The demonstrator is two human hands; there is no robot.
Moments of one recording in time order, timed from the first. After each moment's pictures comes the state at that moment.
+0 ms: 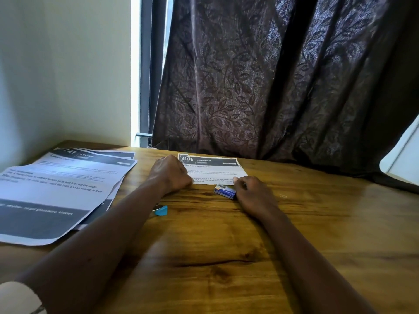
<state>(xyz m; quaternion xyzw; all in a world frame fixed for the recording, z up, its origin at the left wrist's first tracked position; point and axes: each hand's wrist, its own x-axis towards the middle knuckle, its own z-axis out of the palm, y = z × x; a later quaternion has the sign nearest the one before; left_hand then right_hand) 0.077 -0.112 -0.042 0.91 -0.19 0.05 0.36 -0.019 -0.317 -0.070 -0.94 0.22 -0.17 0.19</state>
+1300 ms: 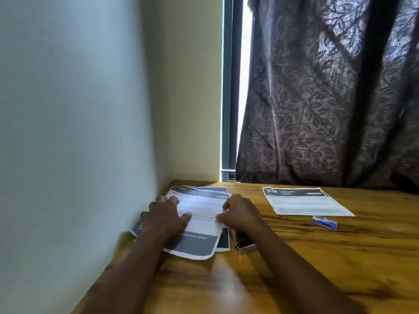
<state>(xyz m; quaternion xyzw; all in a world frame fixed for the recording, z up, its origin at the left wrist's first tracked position) 0.076 0.134 -0.049 0.98 -0.03 0.11 0.16 0.060 -0.065 -0.045 -0.96 0.10 -0.09 0.27</state>
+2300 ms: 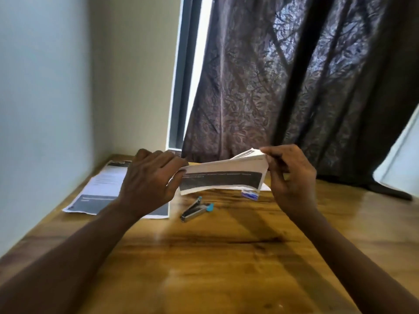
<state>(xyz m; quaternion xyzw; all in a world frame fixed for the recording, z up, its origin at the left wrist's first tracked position) 0.015 0.072 -0.022 0.74 -0.41 0.52 0.13 -0.124 -0.203 0.018 -0.80 -0.10 -0.58 0.14</state>
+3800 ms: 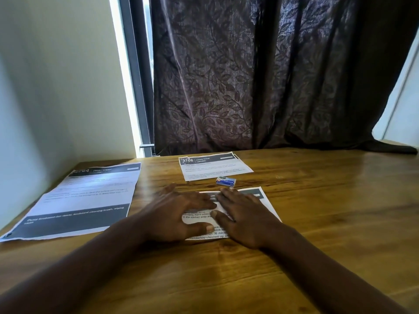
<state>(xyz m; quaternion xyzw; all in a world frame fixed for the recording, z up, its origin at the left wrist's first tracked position) -0.011 -0.048 -0.052 0.84 -0.54 0.03 0.07 -0.120 -0.239 -0.072 -1.00 0.03 -0.02 0.08</state>
